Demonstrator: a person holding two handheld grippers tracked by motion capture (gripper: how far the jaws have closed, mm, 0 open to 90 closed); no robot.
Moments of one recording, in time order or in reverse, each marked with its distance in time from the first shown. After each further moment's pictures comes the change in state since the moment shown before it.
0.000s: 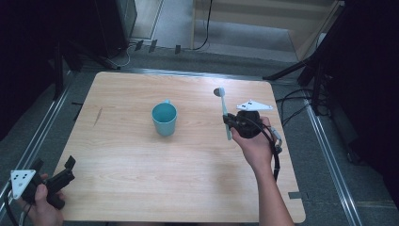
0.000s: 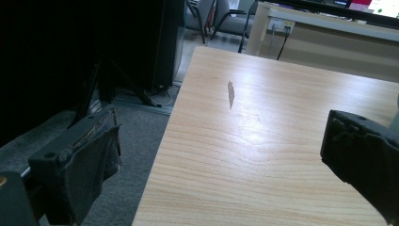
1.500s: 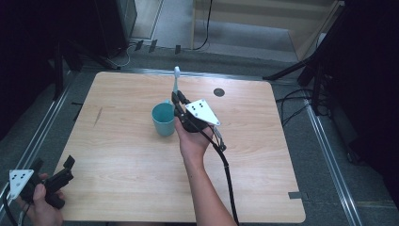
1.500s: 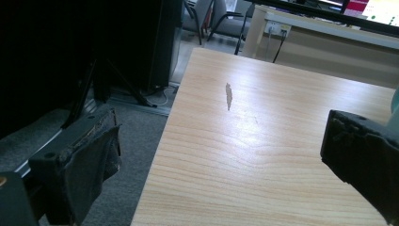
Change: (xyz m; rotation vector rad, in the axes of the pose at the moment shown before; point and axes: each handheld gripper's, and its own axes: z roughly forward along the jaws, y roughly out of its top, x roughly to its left) left arm 0.003 0.000 0.001 -0.007 -0.018 -0.025; right arm 0.125 0.025 0.078 -0.613 0.032 0.016
